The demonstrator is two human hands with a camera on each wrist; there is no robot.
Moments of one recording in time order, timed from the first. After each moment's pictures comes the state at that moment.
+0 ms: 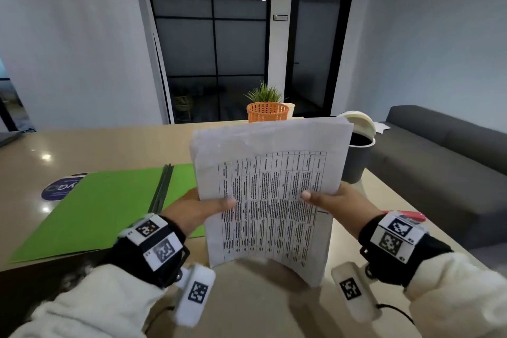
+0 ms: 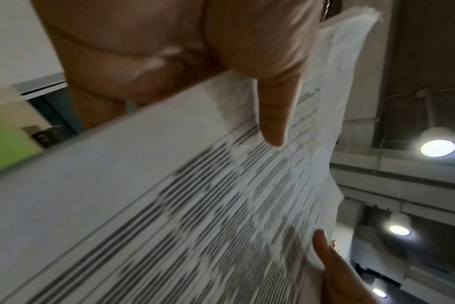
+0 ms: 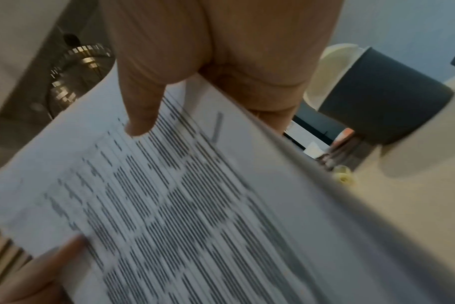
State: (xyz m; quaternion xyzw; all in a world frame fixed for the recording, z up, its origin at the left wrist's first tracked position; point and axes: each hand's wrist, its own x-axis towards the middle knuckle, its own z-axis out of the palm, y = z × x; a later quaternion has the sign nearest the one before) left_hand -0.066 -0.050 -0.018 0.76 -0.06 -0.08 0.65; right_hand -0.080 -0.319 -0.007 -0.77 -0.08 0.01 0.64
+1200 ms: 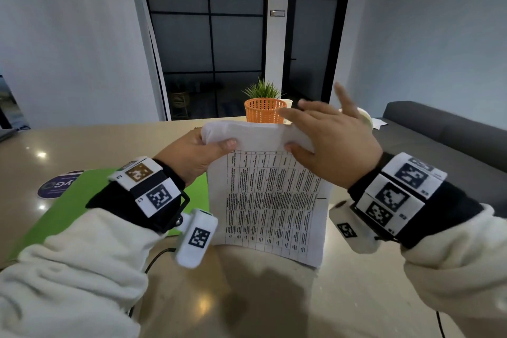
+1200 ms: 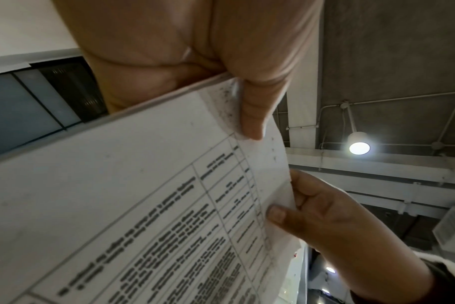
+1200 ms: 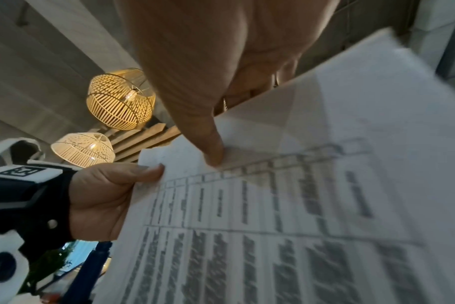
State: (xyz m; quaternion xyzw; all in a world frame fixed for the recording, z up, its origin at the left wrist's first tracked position) left_hand -0.042 -0.057 0.050 0.68 -0.26 -0.04 0.68; right_hand -0.089 -0.289 0.087 -0.92 -0.22 -0.33 -0.03
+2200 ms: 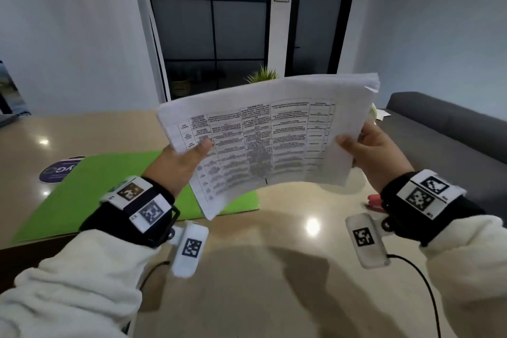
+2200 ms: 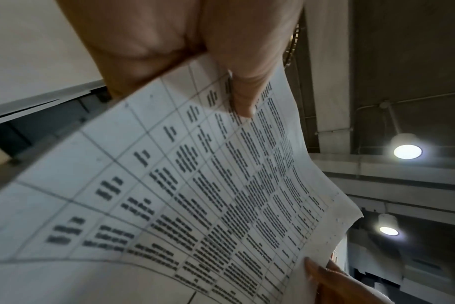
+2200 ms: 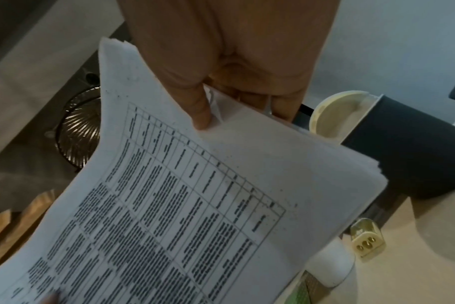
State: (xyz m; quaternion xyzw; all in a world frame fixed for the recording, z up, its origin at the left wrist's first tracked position) left_hand -0.046 -0.033 -0.001 0.78 -0.05 0.12 0.61; right_hand -0.067 -0.349 0.027 -0.75 -0.09 -0.15 0.64
